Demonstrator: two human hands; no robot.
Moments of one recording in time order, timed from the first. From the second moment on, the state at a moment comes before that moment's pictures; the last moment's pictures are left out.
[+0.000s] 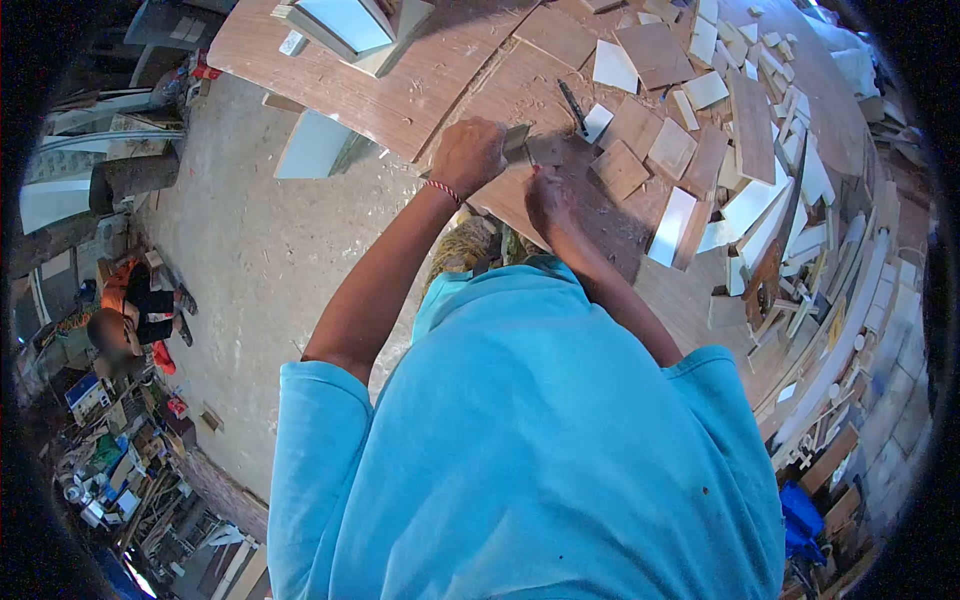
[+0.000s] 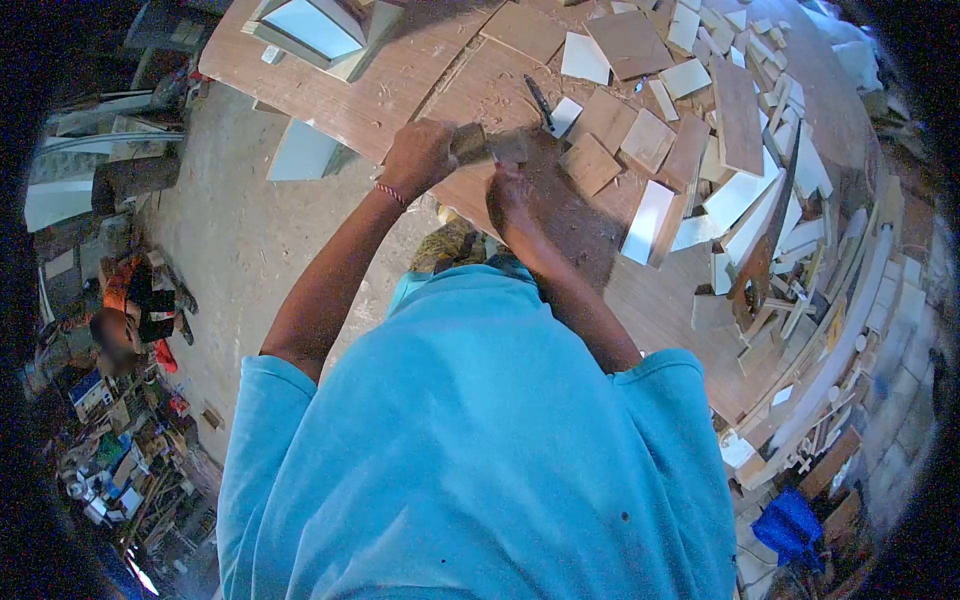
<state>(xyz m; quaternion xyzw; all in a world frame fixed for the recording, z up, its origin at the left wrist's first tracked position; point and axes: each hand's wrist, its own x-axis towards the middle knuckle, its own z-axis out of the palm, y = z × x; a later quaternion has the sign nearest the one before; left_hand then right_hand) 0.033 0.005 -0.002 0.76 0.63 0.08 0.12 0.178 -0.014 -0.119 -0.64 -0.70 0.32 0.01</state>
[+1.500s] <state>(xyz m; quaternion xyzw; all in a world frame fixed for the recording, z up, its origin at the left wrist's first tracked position) 0.022 -0.045 -0.029 0.20 0.48 0.53 0.67 0.228 0.008 -0.026 -0.45 -0.37 0.74 0.34</state>
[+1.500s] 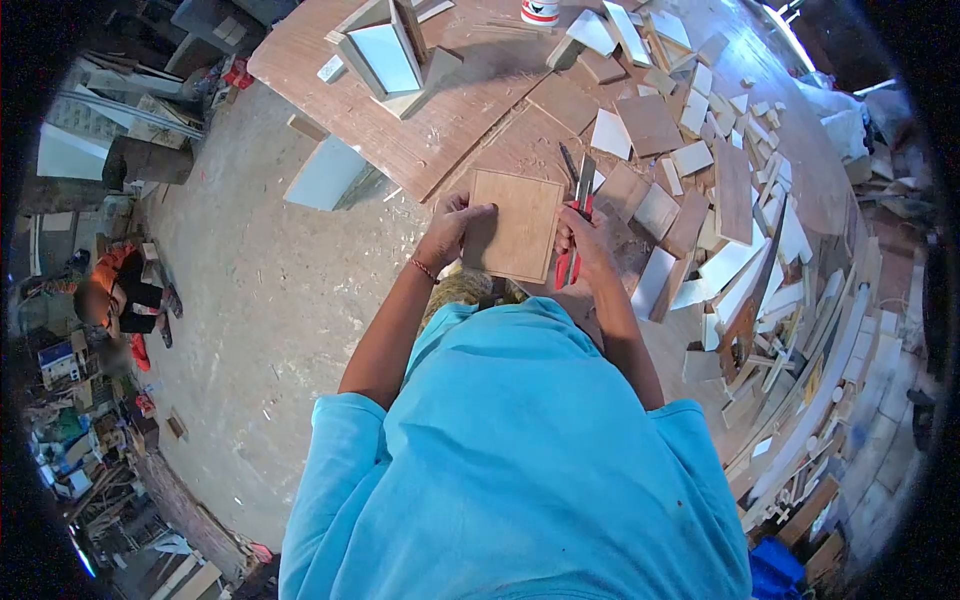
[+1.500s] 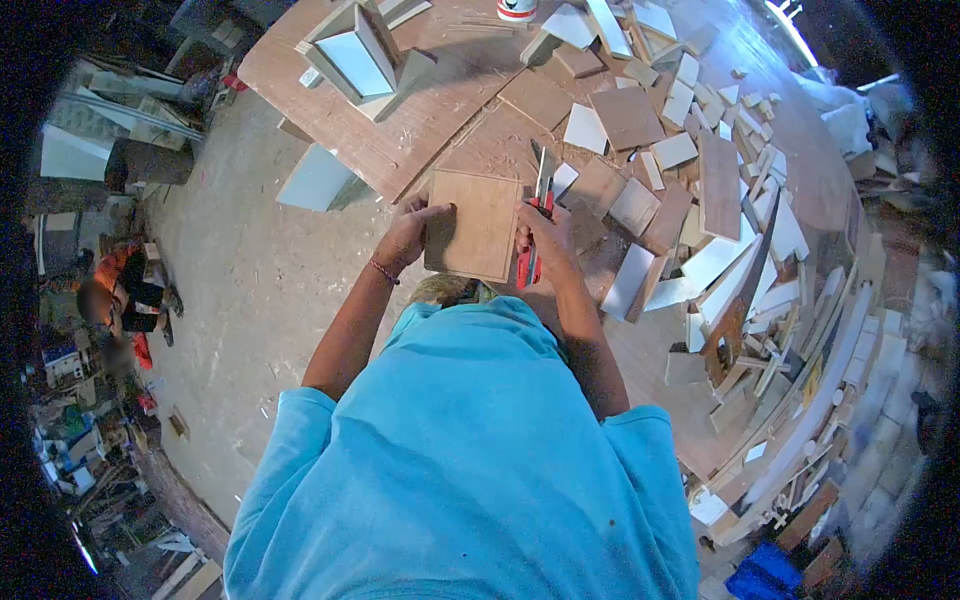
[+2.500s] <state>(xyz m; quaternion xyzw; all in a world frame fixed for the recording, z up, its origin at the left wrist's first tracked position) 0.008 -0.062 -0.039 0.13 0.41 0.60 0.68 0.231 0.025 -0.040 -0.41 -0.16 0.77 0.46</state>
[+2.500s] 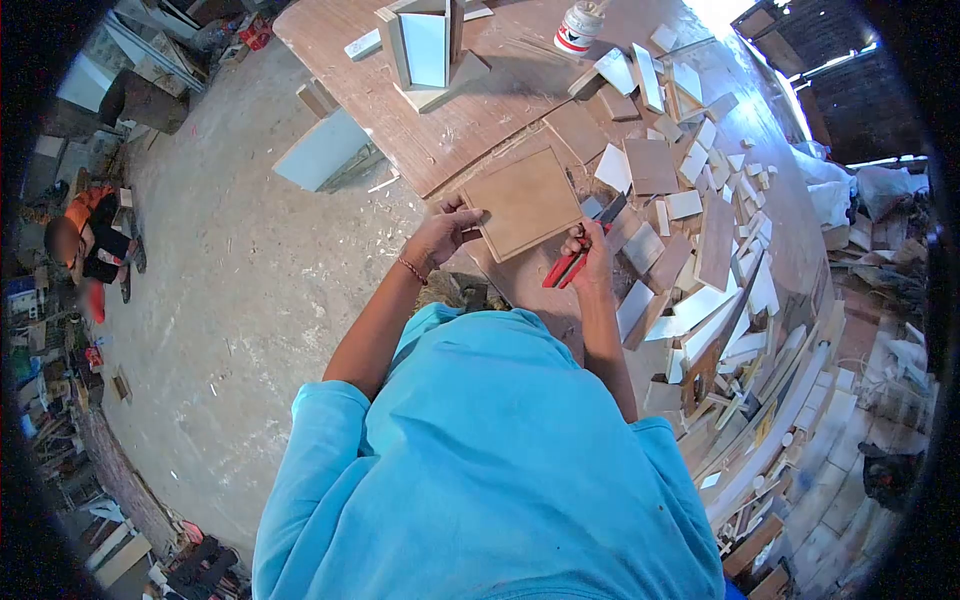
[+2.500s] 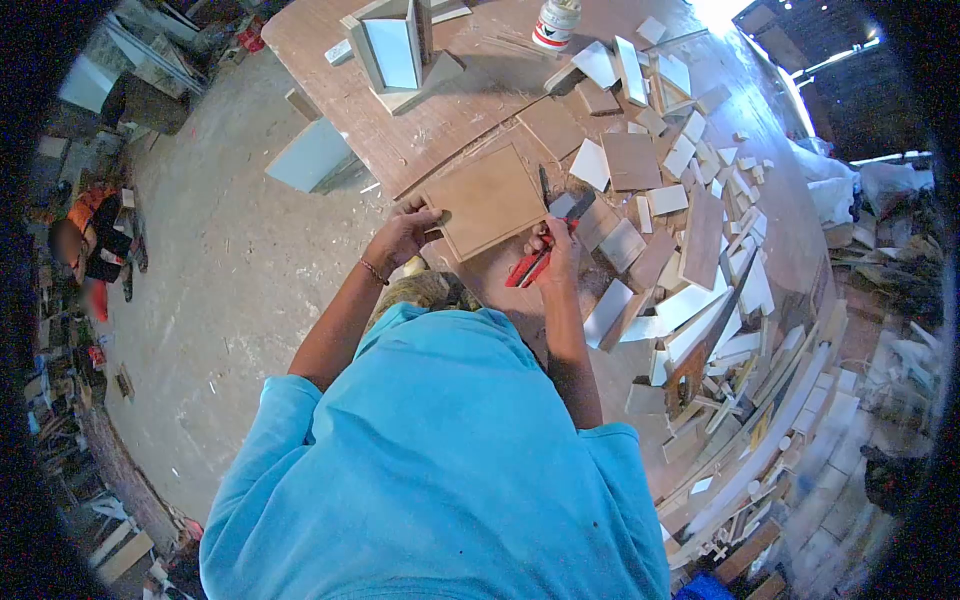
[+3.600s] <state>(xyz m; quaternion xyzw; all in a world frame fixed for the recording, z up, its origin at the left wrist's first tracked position) -0.019 -0.057 -0.046 0.16 0.52 0.56 0.62 0.229 0.013 -0.023 -0.49 -0.26 0.78 0.29</state>
